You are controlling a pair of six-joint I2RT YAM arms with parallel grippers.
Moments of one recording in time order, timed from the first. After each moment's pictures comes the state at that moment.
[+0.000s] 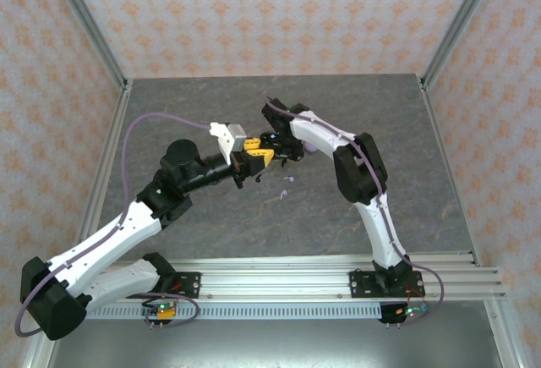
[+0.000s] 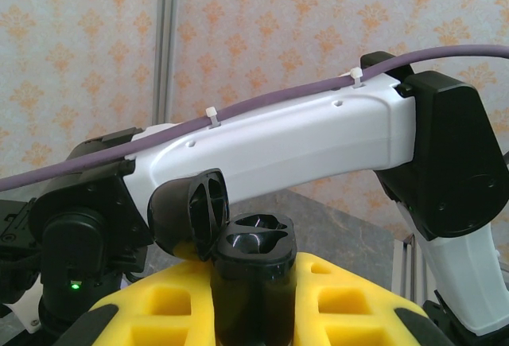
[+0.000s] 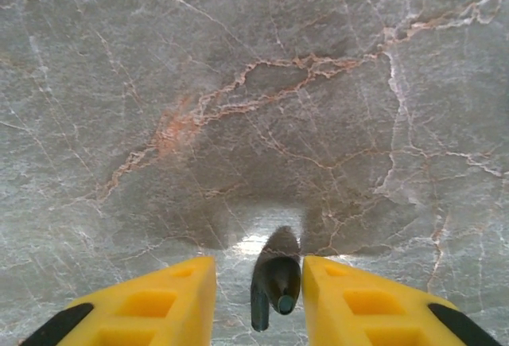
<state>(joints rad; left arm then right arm) -0.63 0.99 0.80 0.17 0.42 -0.18 0.61 2.30 1.92 -1.02 -0.01 0.62</state>
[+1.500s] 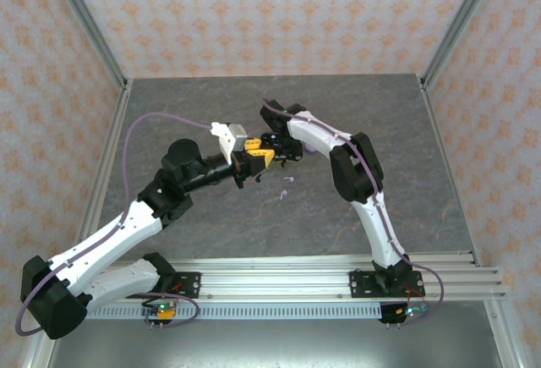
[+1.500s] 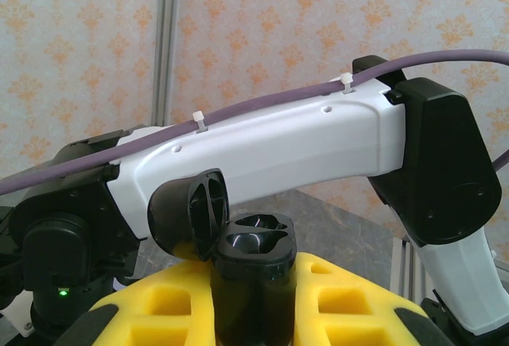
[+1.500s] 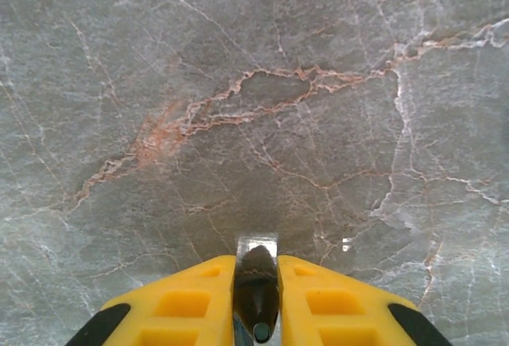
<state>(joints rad) -0.63 0.99 0.80 0.16 0.42 -0.18 0.61 2.33 1.95 -1.05 0.03 0.54</state>
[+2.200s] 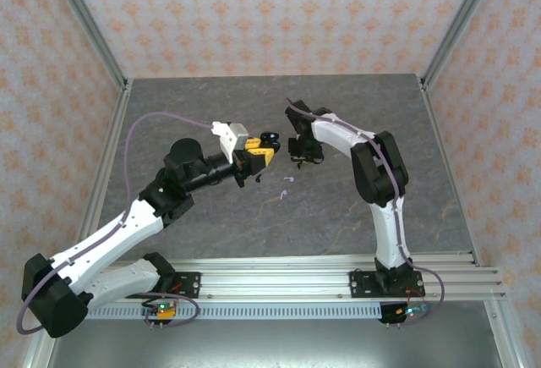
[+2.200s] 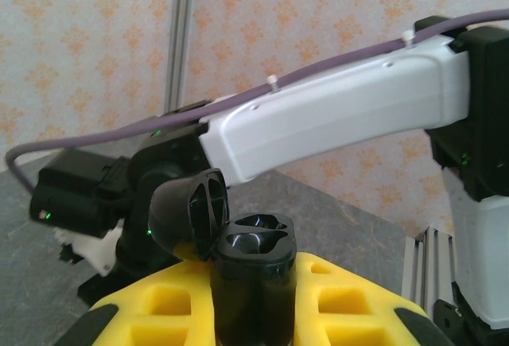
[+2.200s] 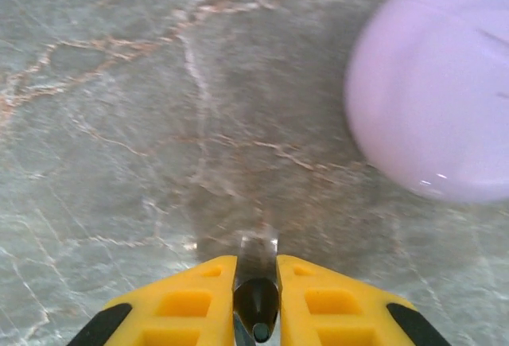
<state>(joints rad) -0.63 1.01 0.80 0.15 0.38 -0.19 0.49 2.14 1.63 -0.87 -0.05 0.48</state>
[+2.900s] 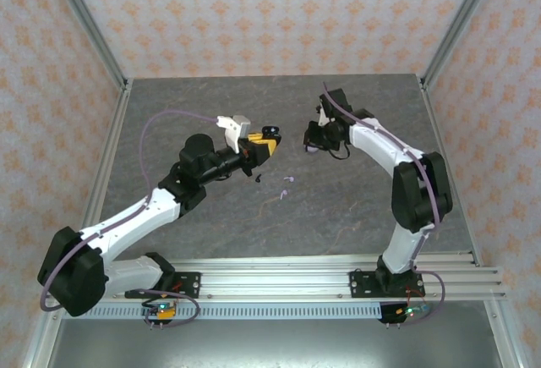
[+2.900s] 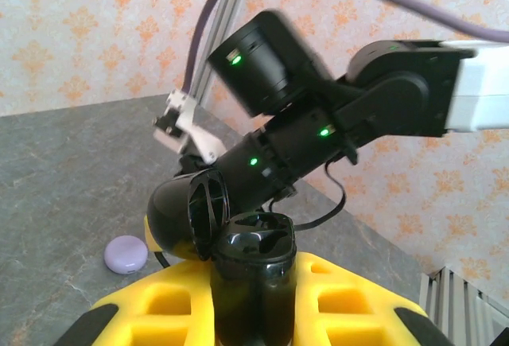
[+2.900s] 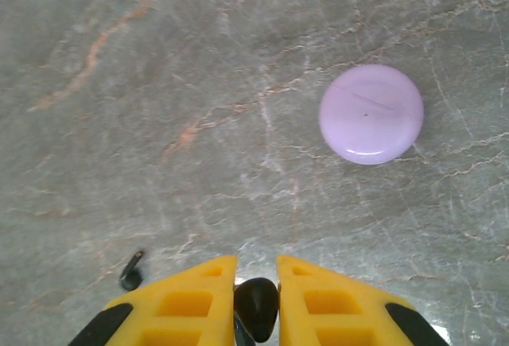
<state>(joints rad) -0.56 1.19 0.73 0.39 0.36 -0.37 0.36 1.77 1.36 -0.63 -0.26 0.50</state>
